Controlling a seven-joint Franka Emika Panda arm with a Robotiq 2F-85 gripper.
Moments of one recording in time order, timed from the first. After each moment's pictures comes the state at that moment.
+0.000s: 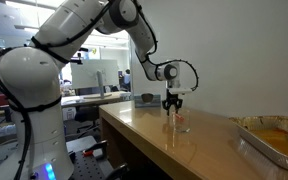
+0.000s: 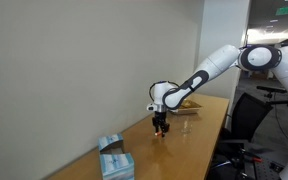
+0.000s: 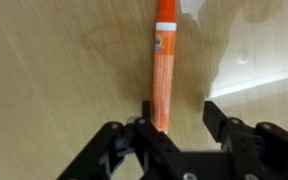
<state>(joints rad) 0.01 0.66 0.12 -1.72 -0.10 2.36 -1.07</state>
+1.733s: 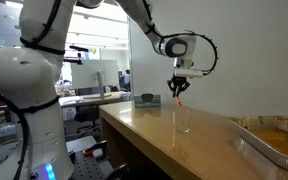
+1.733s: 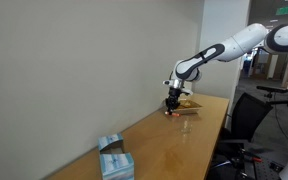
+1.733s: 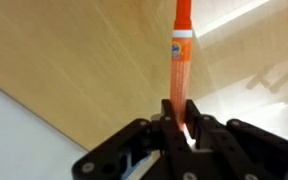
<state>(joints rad) -0.24 0.31 0.18 -1.94 0.34 2.28 -1.30</state>
